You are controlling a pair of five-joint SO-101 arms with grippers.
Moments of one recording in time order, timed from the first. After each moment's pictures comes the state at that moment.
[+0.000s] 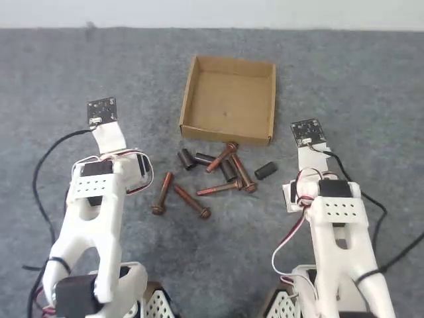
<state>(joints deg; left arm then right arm) -12.7 -21.5 55.2 45.6 11.8 -3.4 -36.7 60.0 55.6 11.6</state>
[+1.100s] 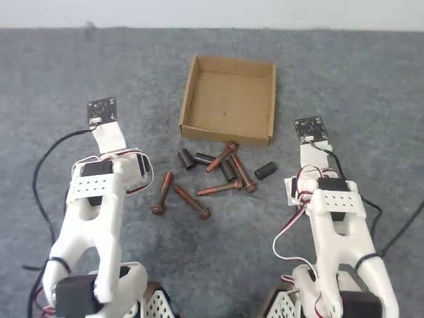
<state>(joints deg) -12.7 -21.5 55.2 45.6 11.8 -1.7 -27.8 60.9 43.7 11.6</state>
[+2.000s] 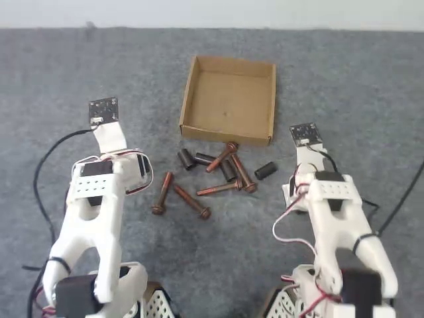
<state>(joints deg) -12.7 -21.5 55.2 45.6 10.2 -1.9 -15.6 56.2 46.7 12.3</state>
